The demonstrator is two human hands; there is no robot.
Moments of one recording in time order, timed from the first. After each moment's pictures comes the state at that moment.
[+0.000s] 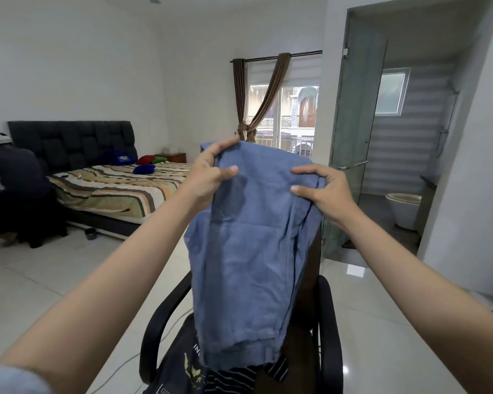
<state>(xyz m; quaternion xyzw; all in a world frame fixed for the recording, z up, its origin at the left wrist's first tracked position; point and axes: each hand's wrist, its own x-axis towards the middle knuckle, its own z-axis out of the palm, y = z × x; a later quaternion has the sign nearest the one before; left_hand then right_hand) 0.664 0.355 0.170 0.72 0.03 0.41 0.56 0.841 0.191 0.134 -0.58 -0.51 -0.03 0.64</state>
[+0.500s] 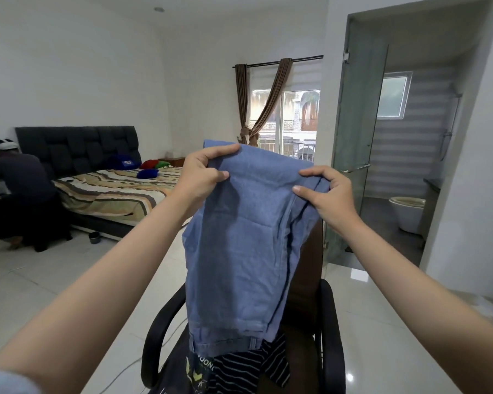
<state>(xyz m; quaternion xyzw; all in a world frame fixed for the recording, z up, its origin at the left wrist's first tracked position) 0.651 0.350 0.179 0.74 0.08 0.44 0.50 0.836 0.186 0.130 -0.56 -0.49 -0.11 0.66</state>
